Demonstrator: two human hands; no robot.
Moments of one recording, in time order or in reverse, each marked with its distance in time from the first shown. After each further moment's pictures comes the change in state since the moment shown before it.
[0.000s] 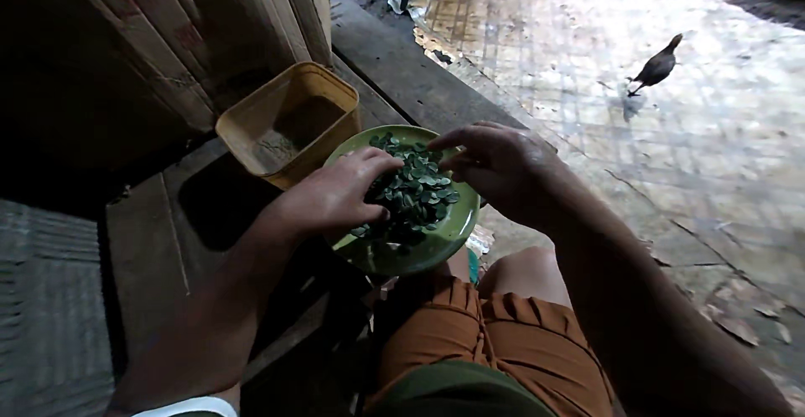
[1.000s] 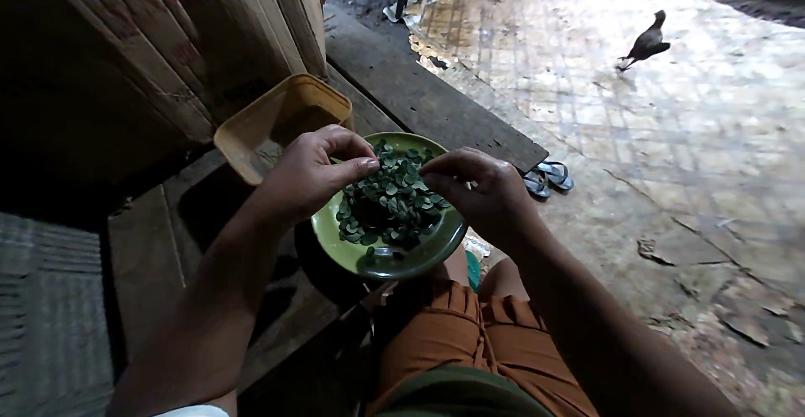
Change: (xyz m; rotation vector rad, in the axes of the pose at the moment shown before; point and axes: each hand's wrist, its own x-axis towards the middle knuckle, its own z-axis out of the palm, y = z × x) left_hand -0.009 0.004 -0.022 -0.449 0.360 -0.079; right_hand -0.015 0.011 0.036 0.185 0.231 -0.016
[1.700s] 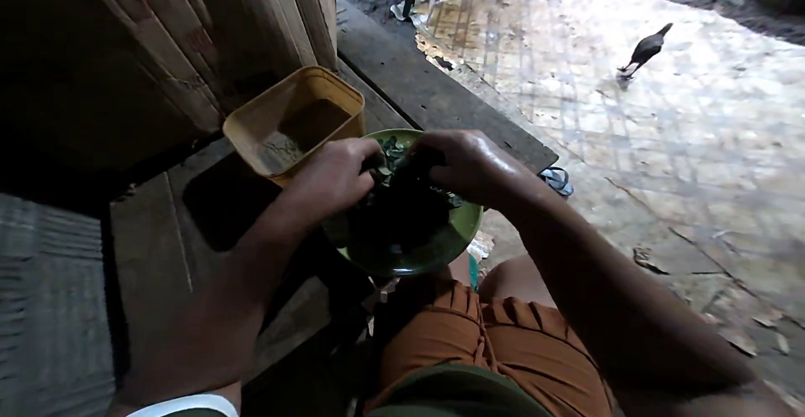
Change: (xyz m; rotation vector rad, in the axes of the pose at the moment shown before) left_hand 0.004 -0.009 0.014 0.452 -0.086 0.018; right_hand 0.058 -0.008 0.001 -0.229 -0.421 0.049
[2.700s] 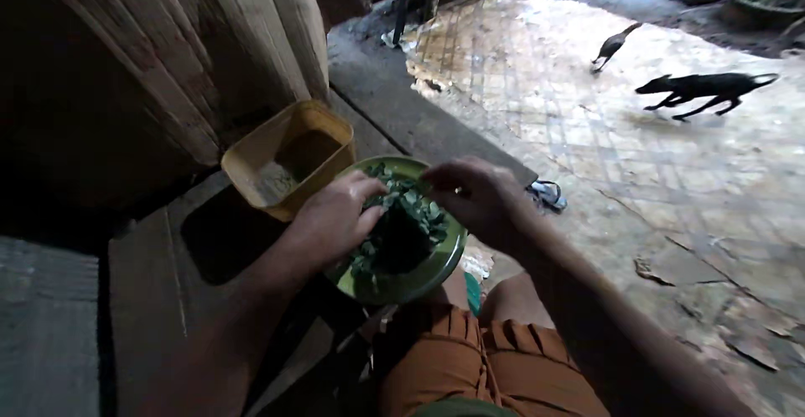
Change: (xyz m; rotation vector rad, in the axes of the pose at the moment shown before) left_hand -0.005 0.012 0.005 0.051 -0.014 0.060; right_hand -0.042 0.007 -0.003 0.095 0.307 -0.053
